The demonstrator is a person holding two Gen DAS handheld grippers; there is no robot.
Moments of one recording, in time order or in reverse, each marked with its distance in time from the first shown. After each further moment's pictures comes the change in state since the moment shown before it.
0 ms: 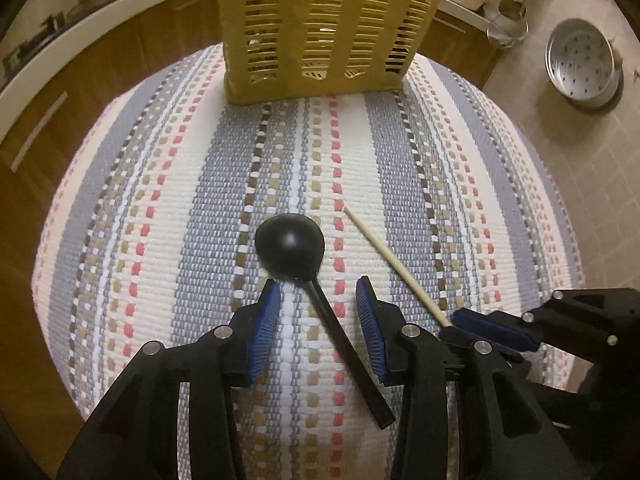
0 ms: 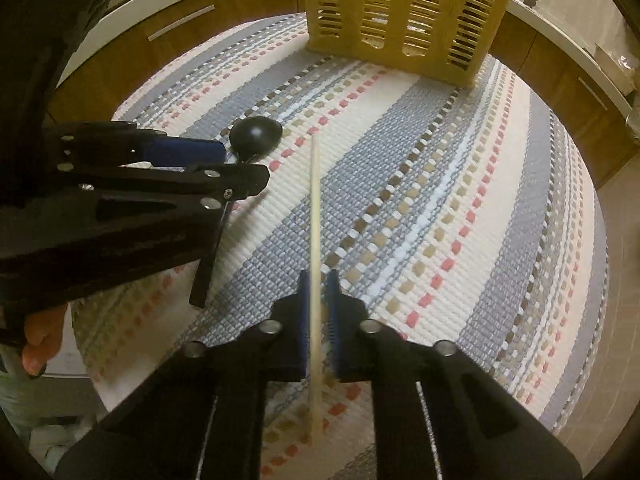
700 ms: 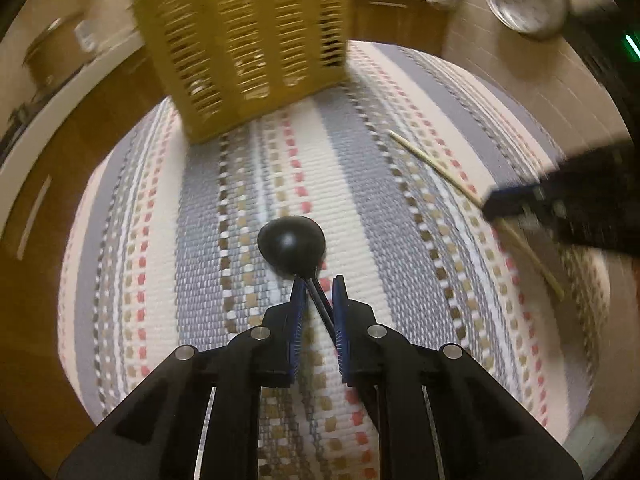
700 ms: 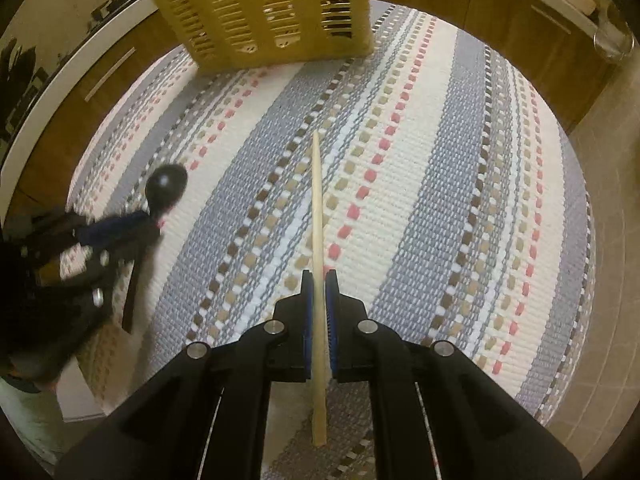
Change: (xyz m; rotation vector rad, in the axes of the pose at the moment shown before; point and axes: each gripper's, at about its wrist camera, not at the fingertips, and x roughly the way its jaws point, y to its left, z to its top) left arm -0.002 -0.029 -0.005 0.300 -0.051 0.047; right arm 0.002 -0.094 0.024 0.245 0.068 0.034
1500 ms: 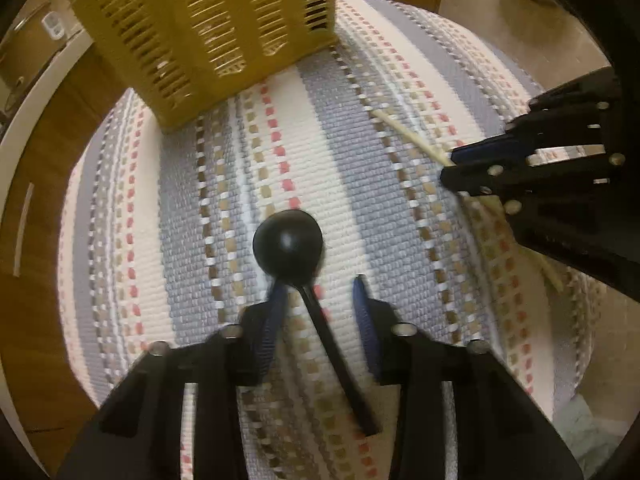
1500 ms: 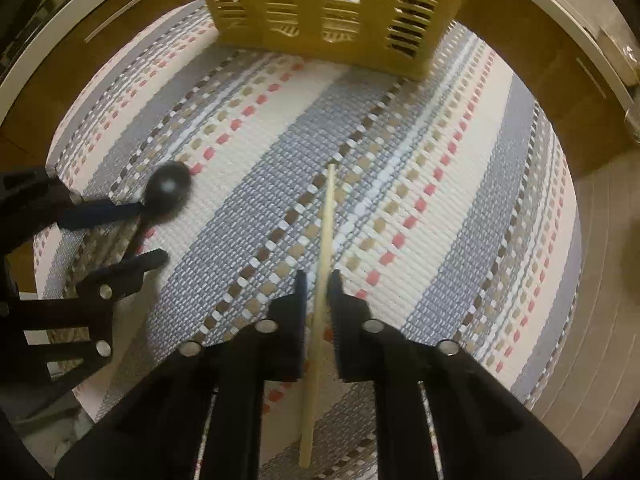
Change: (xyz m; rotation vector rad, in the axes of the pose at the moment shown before) left arm 0.024 -0.010 0.039 0.012 0.204 -0.036; right arm 0.031 0.060 0.048 -0.222 0.105 -0.101
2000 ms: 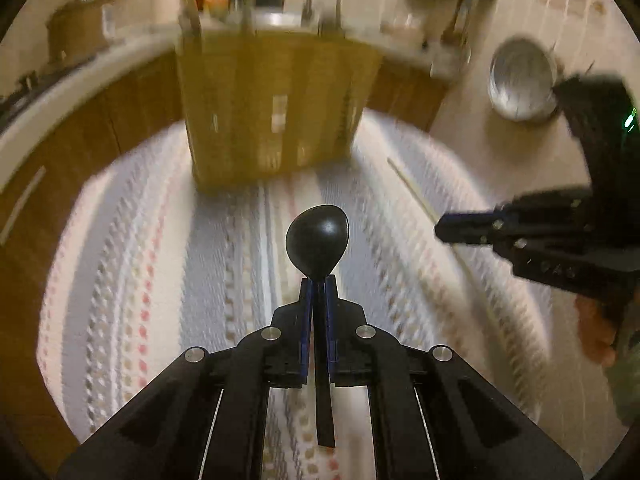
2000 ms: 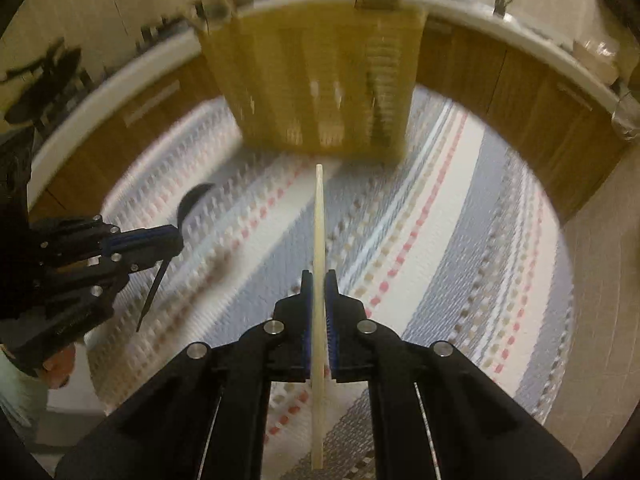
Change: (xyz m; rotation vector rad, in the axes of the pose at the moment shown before) left arm -0.067 0.032 -0.026 -0.196 -0.439 -0.143; right arm -0.067 -0.023 -0.022 0.074 -0.341 0.105
